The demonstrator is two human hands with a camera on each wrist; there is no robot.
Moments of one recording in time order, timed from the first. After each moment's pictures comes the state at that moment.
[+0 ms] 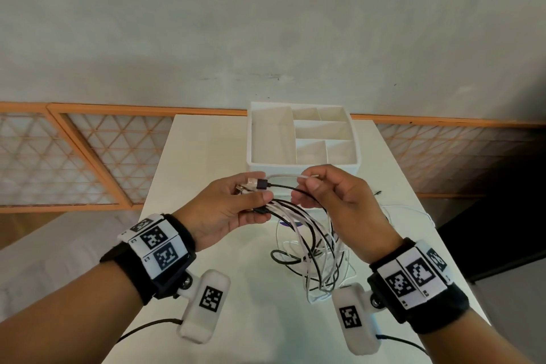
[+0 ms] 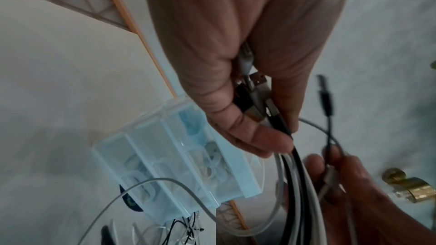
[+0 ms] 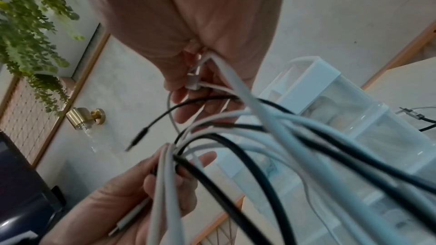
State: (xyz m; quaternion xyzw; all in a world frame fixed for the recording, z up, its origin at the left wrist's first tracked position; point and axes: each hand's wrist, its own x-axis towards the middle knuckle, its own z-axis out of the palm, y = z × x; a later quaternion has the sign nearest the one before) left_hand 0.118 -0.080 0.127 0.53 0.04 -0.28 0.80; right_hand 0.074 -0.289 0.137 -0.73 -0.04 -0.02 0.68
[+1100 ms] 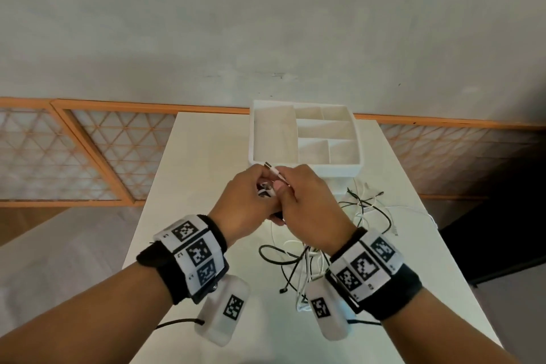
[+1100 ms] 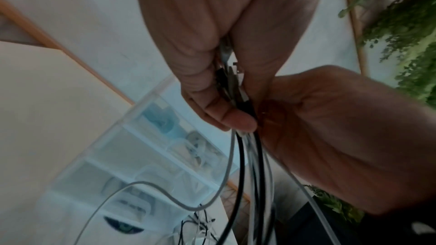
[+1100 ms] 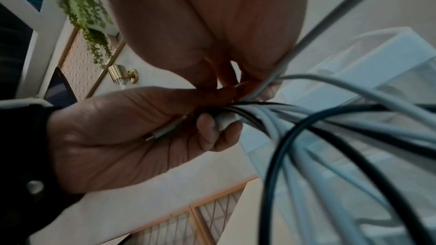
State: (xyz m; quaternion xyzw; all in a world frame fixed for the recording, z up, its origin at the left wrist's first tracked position) left_hand 0.113 -0.111 0.125 0.76 -0.06 -0.14 0.64; right_hand 0.097 -0.249 0.130 -0.93 -0.10 -0.03 0.35
